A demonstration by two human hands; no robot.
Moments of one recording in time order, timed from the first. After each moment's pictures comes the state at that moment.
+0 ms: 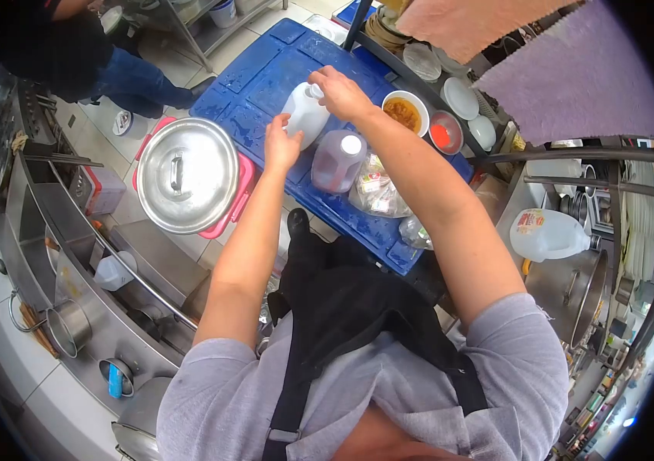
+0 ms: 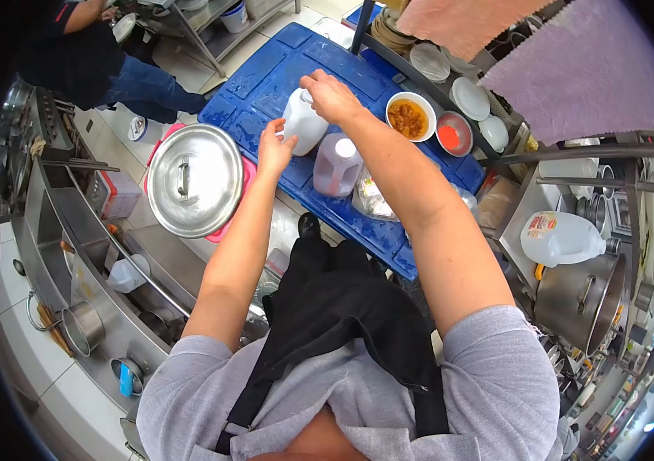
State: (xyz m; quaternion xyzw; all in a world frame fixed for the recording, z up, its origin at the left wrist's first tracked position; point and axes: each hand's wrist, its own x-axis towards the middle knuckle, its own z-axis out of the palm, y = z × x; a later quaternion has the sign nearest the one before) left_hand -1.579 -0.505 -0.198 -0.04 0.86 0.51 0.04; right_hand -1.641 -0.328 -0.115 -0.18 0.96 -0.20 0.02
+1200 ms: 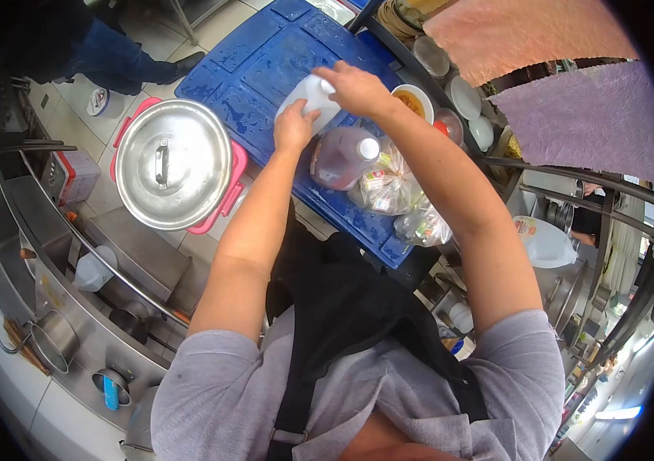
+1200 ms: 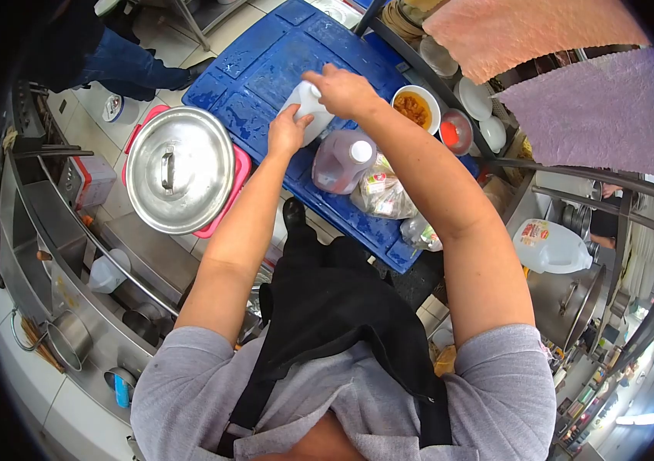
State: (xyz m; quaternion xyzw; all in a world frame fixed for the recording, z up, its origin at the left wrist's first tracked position) left_hand -1.630 -0.500 -0.254 -0.01 0.89 0.46 0.07; right_hand -1.667 -0.354 -0.115 -0.14 0.98 -0.07 0.11
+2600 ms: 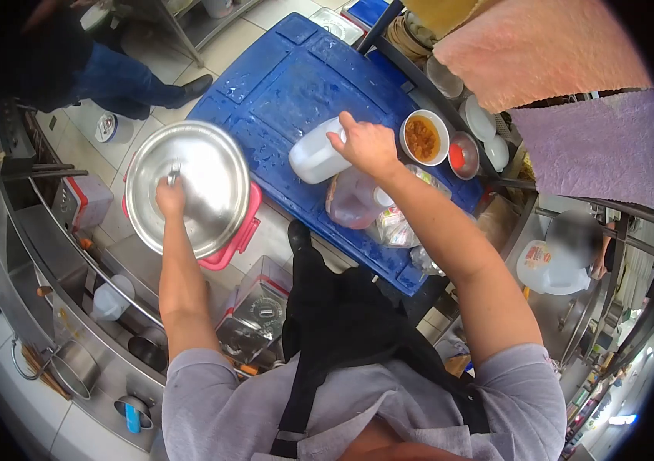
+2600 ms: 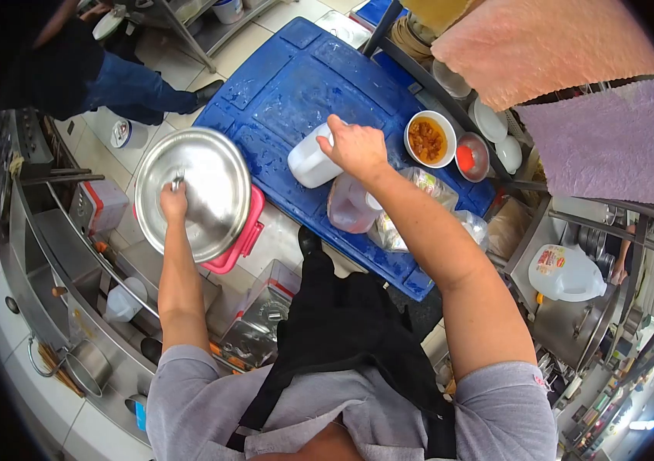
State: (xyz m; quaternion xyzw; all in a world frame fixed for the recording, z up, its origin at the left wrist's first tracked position) left_hand -1.669 -0.816 -0.351 -0.23 0.94 0.27 0.00; right_hand -1.667 -0.362 -0.152 -0.02 0.99 -0.07 0.09
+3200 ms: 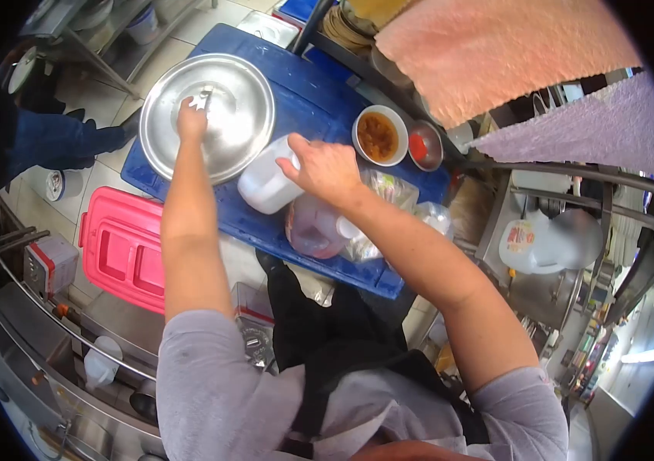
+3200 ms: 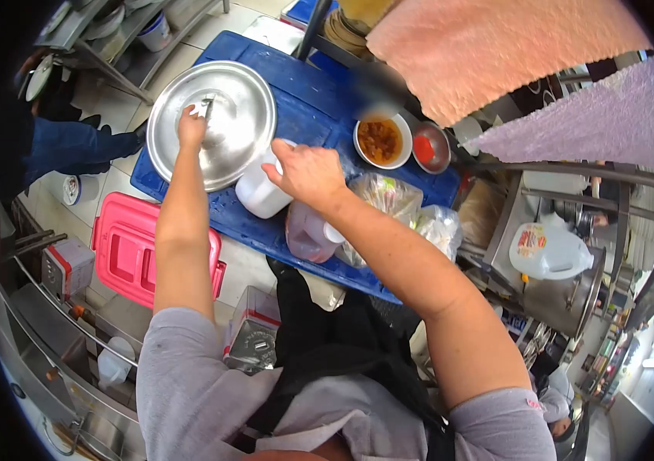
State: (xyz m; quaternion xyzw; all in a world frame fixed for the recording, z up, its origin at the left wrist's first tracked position) left_hand -1.893 -0.544 -0.415 -0.09 0.86 0.49 0.04; right_hand -1.666 -0.341 -0.168 -0.01 0.99 -0.08 0.06
